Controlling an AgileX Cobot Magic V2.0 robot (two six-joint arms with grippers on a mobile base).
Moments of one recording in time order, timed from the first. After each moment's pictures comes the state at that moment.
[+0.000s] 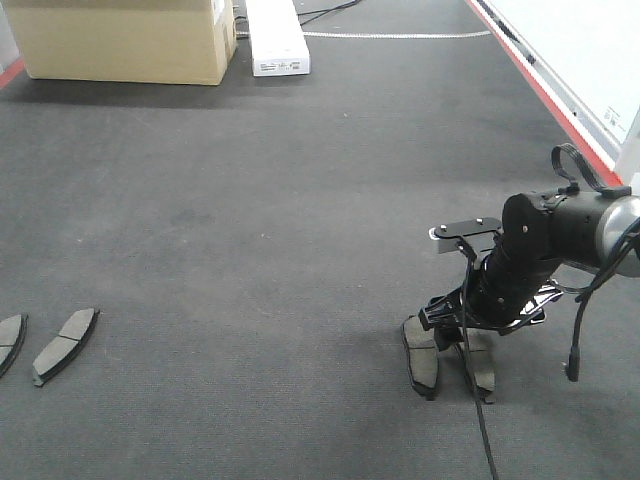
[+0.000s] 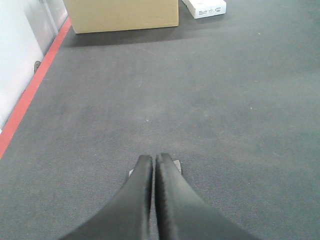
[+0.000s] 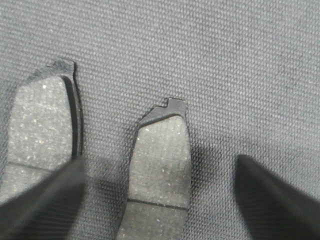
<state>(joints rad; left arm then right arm) 0.00 0.57 -1.12 0.03 1.05 0.07 0.22 1.90 -1.23 0.01 0.78 -0.04</state>
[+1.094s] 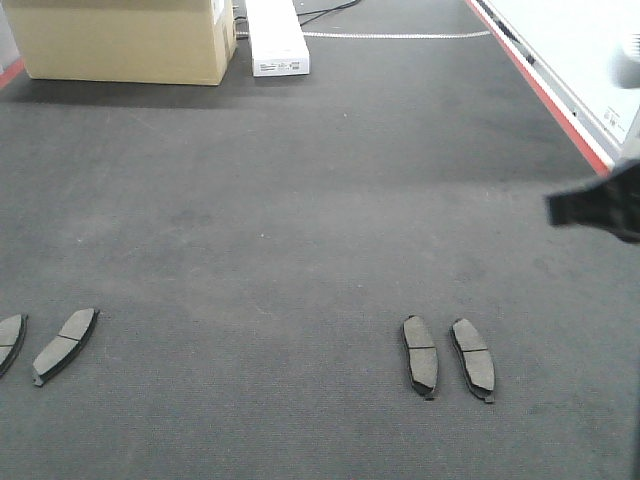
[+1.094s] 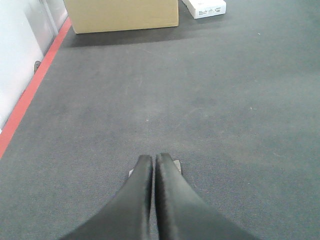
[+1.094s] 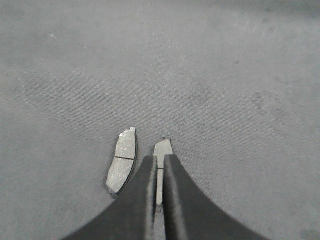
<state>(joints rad) 0.00 0.57 -1.12 0.03 1.05 0.07 0.22 1.11 -1.18 0.01 0.94 0.02</state>
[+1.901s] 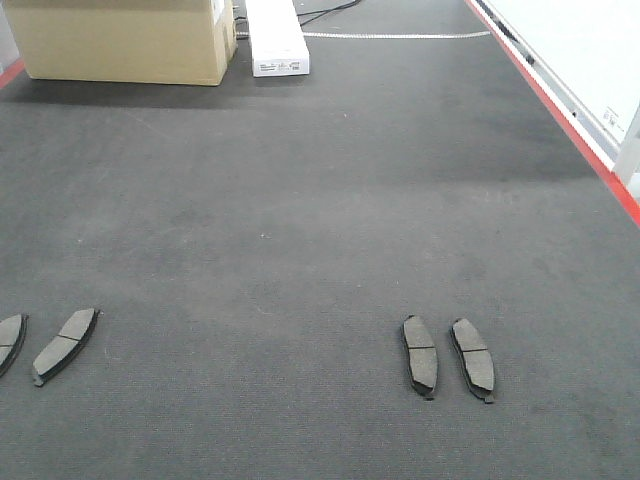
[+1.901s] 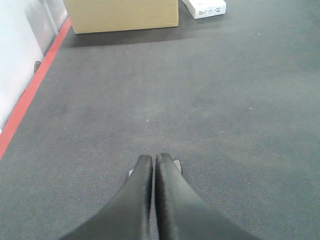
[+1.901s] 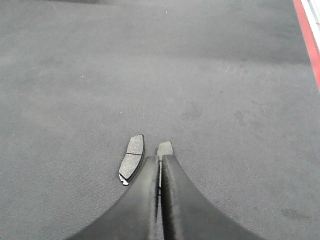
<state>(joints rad) 0.00 0.57 -1.12 0.03 1.05 0.07 0.22 0.54 -0.95 0.01 0.97 0.02</state>
